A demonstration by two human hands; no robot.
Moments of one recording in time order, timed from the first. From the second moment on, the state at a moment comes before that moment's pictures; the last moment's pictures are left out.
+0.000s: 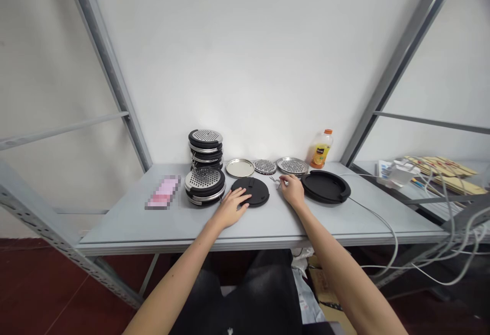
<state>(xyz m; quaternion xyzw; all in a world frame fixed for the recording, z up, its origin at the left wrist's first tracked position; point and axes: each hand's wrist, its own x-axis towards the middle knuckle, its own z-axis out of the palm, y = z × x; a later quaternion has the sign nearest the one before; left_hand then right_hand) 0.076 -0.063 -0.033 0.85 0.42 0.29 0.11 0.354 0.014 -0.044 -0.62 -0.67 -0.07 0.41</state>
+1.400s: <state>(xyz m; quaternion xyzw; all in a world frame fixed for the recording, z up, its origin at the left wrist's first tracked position) 0.085 -0.053 -0.023 0.88 0.36 0.30 0.00 0.302 0.011 -0.036 -0.40 -0.46 0.46 0.65</state>
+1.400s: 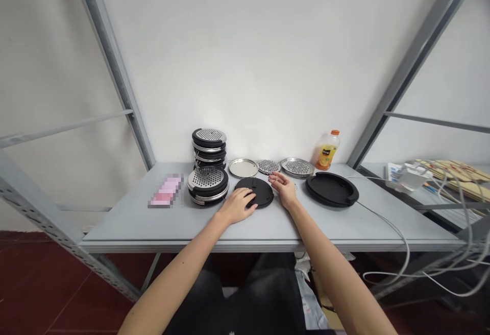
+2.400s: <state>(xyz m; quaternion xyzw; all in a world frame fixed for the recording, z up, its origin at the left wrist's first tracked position) 0.079 -0.052 -0.029 0.86 0.41 0.30 0.01 0.302 0.008 -0.036 -0.39 -0.47 0.47 0.64</state>
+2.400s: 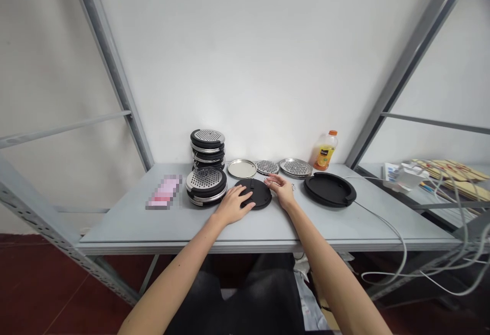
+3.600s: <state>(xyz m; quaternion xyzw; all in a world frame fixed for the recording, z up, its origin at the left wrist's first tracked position) 0.106 -0.024 -0.006 0.79 0.51 0.34 0.06 0.303 0.017 -0.035 -0.40 -0.46 0.48 0.63</state>
